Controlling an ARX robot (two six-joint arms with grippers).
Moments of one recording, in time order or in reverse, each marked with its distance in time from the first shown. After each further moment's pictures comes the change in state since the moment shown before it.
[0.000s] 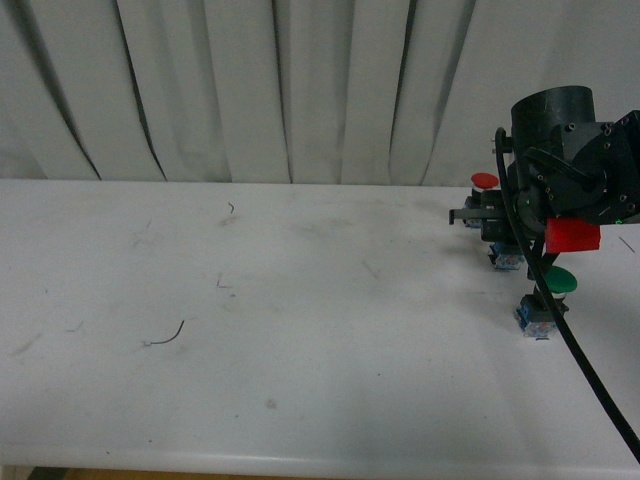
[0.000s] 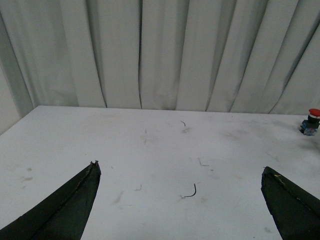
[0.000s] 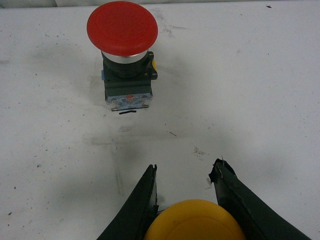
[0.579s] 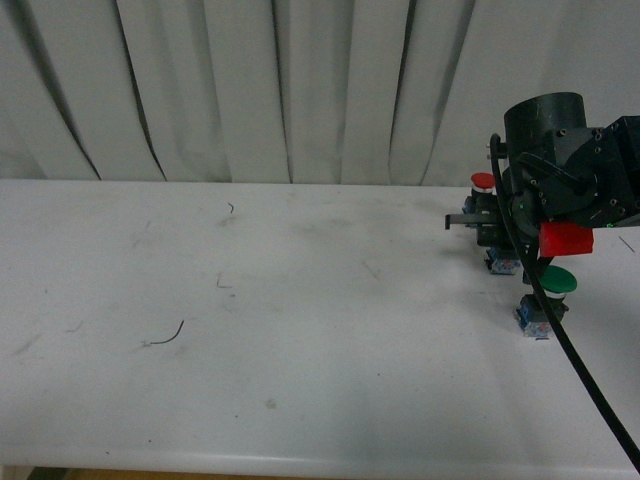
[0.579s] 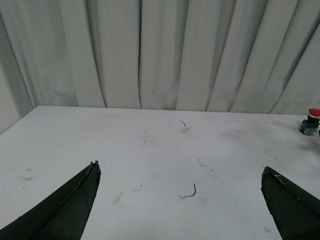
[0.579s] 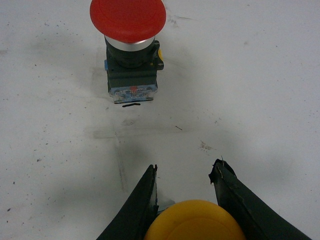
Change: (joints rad) left arm 0.000 0.000 0.000 0.000 0.000 0.000; right arm 0.007 0.018 0.016 -0.018 0.002 0.005
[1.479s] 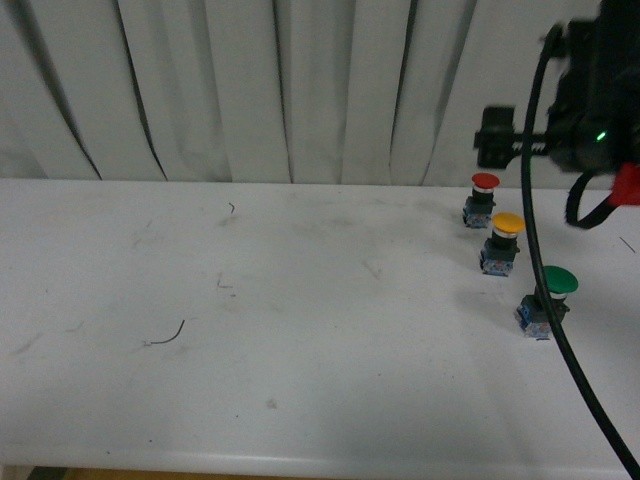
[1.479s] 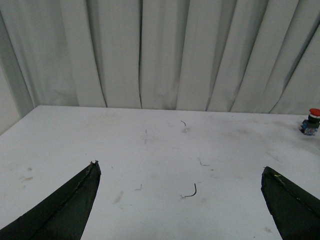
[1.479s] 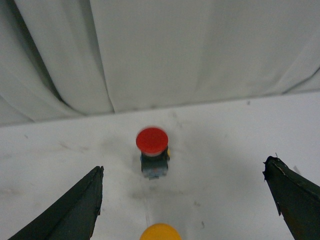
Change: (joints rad) left arm 0.000 0.000 0.000 0.000 0.000 0.000; right arm -0.021 -0.317 -0.303 0.318 -0.098 -0.027
